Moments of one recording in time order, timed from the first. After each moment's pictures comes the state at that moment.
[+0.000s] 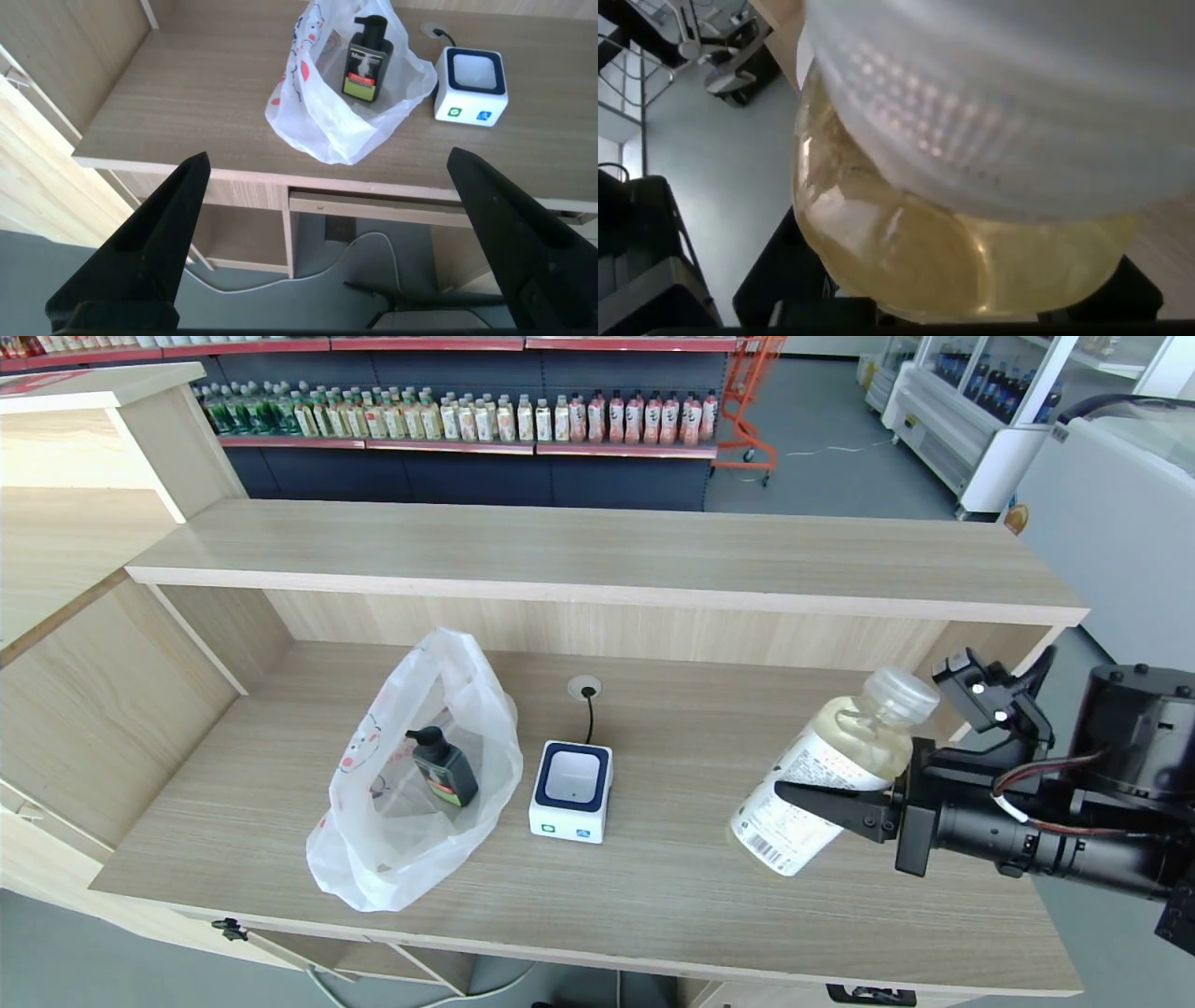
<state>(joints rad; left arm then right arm) 0.00 0.00 0.00 0.00 -0.02 -0.01 0.33 1.56 -0.48 -0.92 0.64 -0.03</state>
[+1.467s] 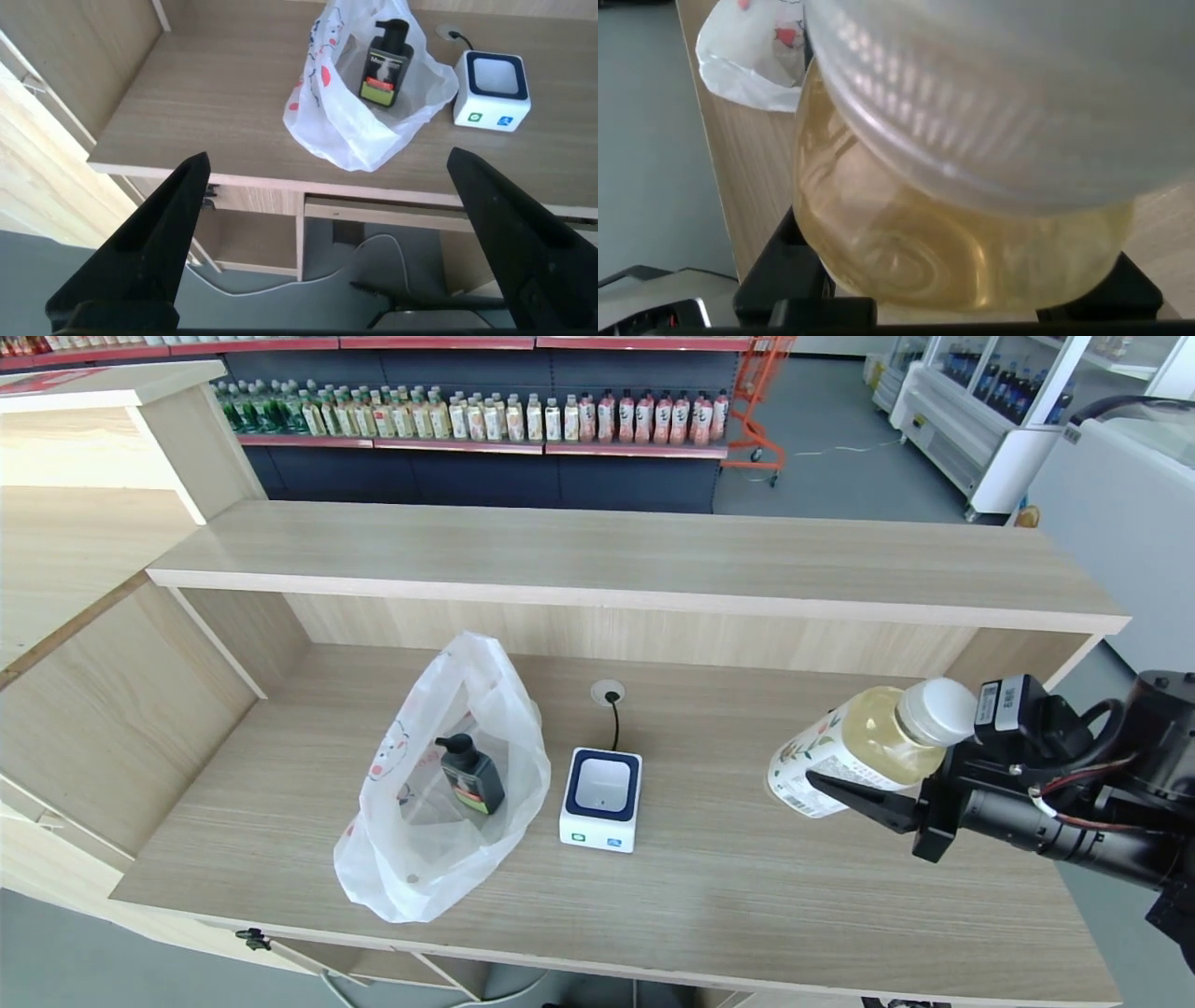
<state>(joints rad) 0.00 0.00 0.00 0.00 -0.02 0.00 0.20 1.63 -0.41 -1.18 0.74 -0.53</state>
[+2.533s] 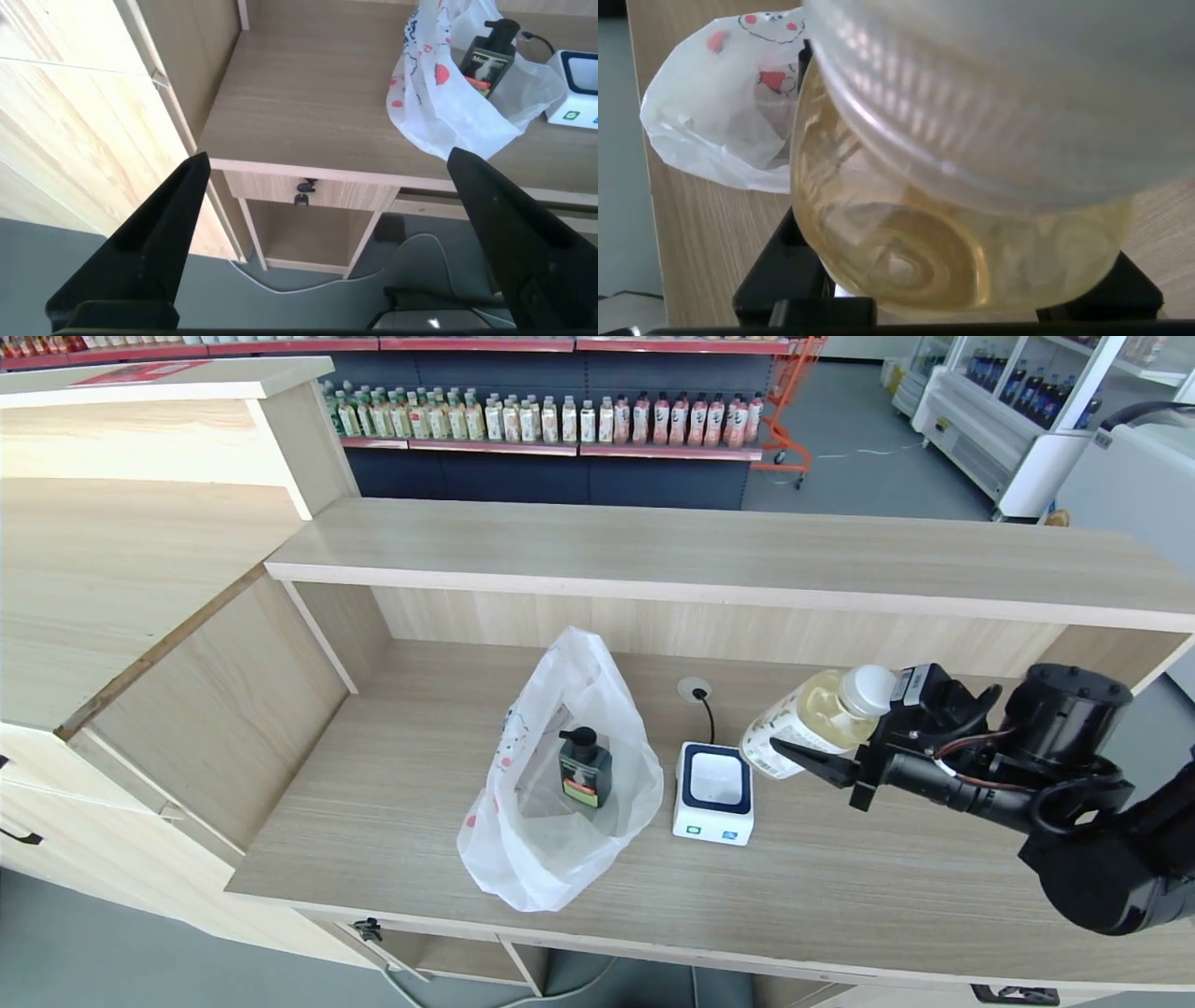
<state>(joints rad) 0.00 0.00 0.00 0.00 -0.02 -0.01 0.16 1.94 -0.59 -1.38 0.76 -0.52</state>
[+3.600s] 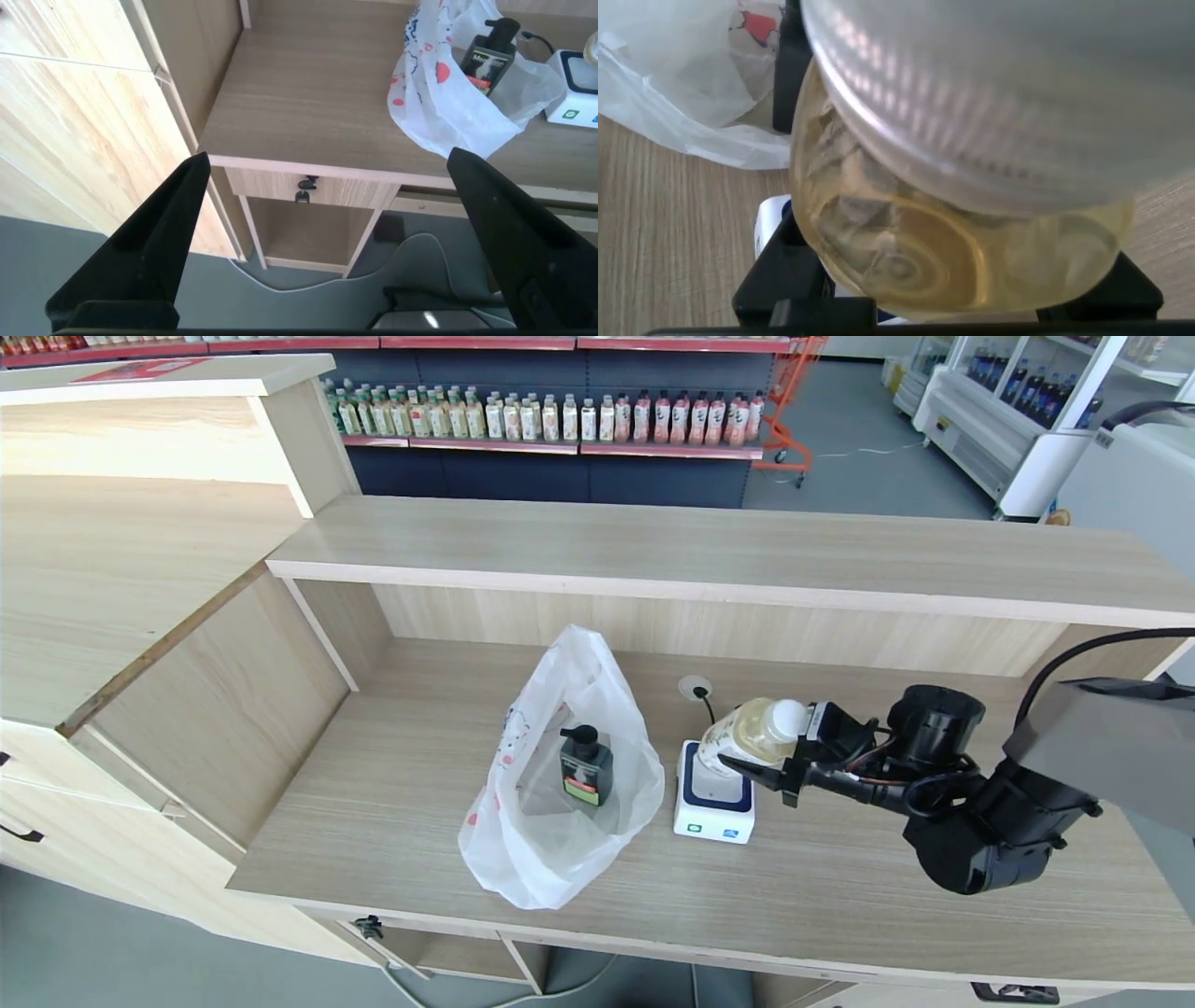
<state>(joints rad) 0.00 0.00 0.00 0.00 -0.02 -0.01 0.19 2.26 -0.85 -1.41 0.82 -0.68</state>
